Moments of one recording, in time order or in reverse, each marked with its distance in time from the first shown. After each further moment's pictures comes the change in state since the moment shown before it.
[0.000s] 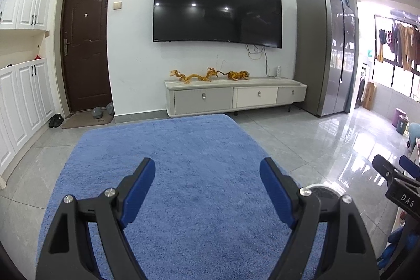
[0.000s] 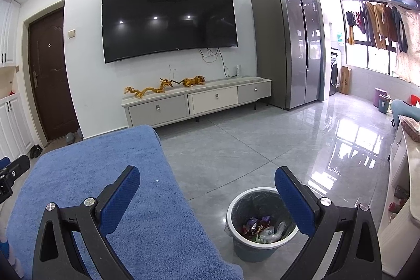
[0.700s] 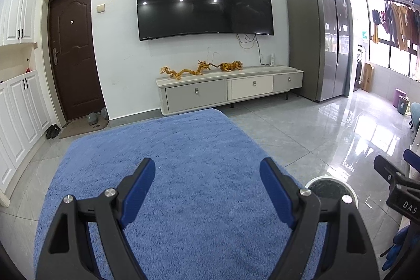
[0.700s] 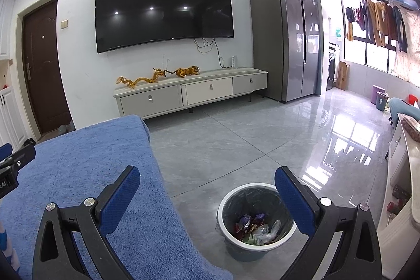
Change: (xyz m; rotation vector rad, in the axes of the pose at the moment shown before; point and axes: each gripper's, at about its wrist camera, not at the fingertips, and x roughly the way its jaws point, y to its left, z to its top) left arm 0.048 -0.038 0.008 0.083 0.028 -0.001; right arm 0.035 -0.012 -0.004 -0.016 0.041 -0.027
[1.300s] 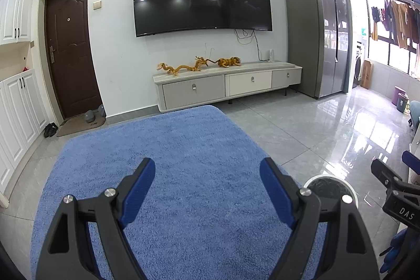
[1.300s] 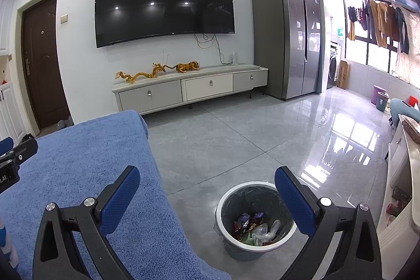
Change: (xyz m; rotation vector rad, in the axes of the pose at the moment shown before) left arm 0.019 -0.001 0.005 0.001 0.029 -0.012; right arm 0.013 0.000 0.001 -0.010 0.026 -0.003
